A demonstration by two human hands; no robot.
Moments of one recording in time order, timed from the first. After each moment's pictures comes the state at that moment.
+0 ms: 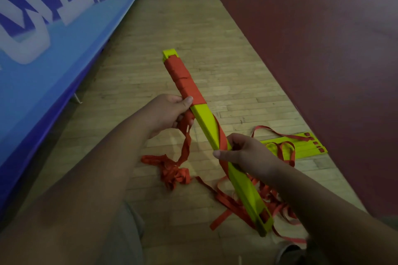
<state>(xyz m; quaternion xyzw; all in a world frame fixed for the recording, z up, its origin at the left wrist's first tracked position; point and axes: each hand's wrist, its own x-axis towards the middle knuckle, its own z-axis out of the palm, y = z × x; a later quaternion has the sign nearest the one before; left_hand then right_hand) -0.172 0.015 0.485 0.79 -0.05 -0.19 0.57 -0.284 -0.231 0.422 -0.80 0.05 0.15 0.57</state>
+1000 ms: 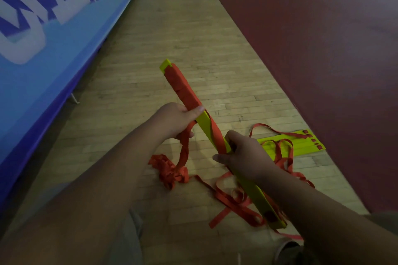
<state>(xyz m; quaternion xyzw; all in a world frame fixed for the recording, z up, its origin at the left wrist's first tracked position) -0.190 -0.011 0.480 0.90 -0.01 -0.17 0.41 -0.287 -0.223 0.414 -0.93 0.04 0.04 0.37</state>
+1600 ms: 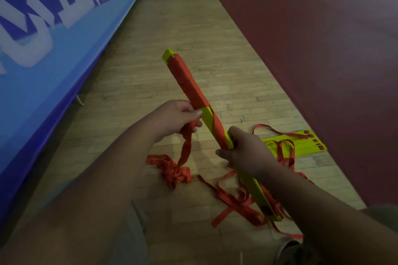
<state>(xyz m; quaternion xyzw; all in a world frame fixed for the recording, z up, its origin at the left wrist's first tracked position) -0.195 0.001 0.491 0.85 -0.08 -0.20 0.48 -0.293 -0.222 0.429 -0.94 0.05 0.03 0.35</state>
